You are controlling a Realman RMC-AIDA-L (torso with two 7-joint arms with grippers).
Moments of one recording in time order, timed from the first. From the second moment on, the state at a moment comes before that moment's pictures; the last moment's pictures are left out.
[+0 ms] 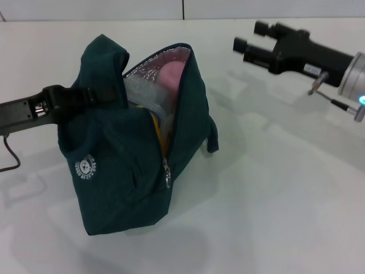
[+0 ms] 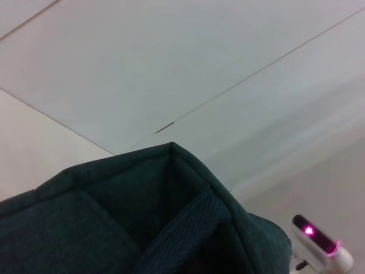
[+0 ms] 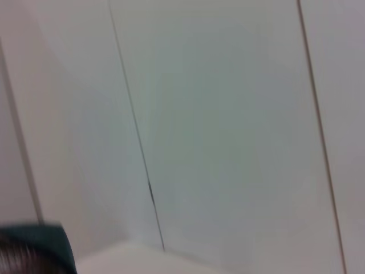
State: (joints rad) left arm -0.39 -2.05 0.64 0.81 1.79 1.81 -2.25; right arm 0.59 2.01 -1.45 -0.52 -0.93 -1.04 1.16
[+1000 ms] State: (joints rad) left arm -0.40 -2.06 0.64 0.81 1.79 1.81 -2.24; right arm 0.74 2.03 -1.68 -0.43 -0.99 -0.82 1.18
